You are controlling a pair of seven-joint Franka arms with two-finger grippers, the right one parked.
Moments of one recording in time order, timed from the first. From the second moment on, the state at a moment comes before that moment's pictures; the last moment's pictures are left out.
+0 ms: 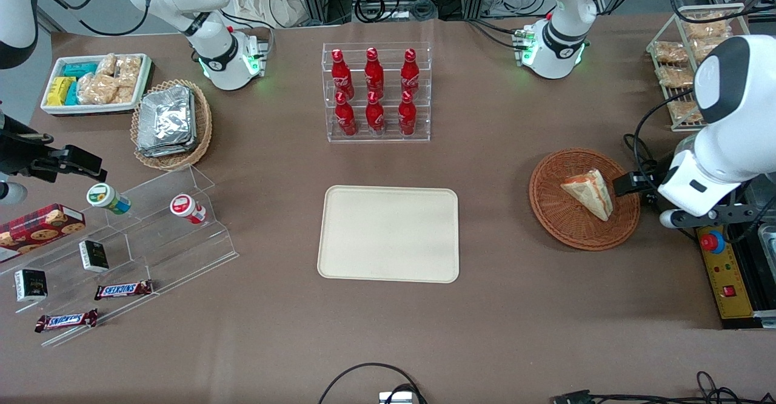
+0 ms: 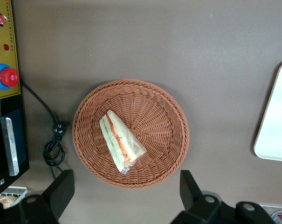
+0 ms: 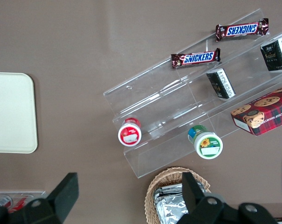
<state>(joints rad) 0.12 0.18 -0.22 -1.61 0.07 1.66 -0.17</state>
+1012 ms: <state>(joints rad) 0.13 0.17 -0.19 -2.12 0.07 2.12 -0.77</state>
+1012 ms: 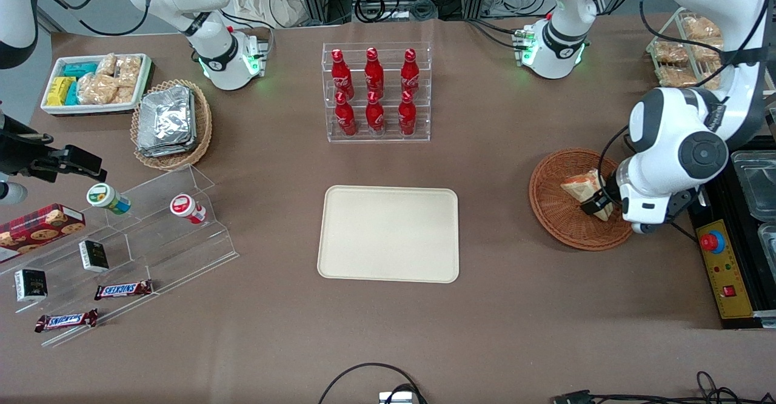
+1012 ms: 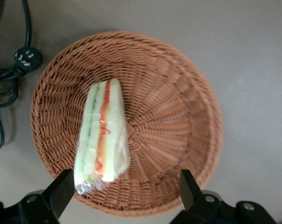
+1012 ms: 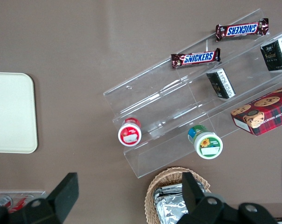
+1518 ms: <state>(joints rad) 0.22 0.16 -0.18 -2.23 0.07 2.21 -0.81</state>
